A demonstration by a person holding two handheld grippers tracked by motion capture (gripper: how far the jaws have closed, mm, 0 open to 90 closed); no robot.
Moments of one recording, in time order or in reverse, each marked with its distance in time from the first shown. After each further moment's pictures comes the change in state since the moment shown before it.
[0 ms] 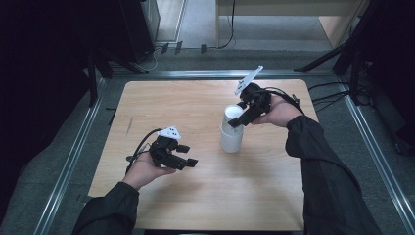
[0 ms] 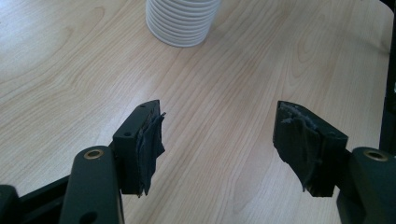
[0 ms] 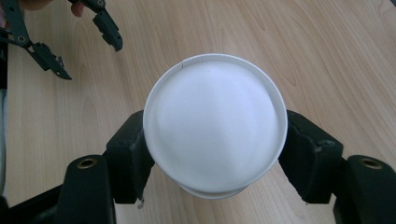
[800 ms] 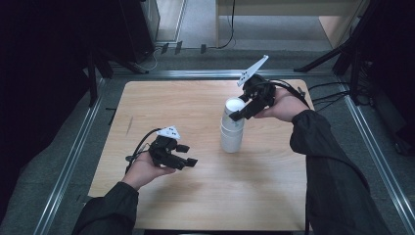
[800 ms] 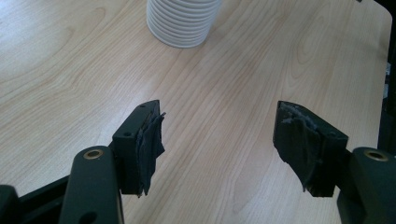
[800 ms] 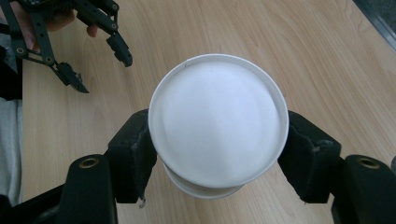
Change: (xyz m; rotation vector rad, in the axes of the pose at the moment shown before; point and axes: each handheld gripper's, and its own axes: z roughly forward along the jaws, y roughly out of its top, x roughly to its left) left arm 0.001 0.000 -0.001 -0.005 -0.005 -0.004; right arm 0.006 0.016 -0.029 -0.026 -0.019 -0.005
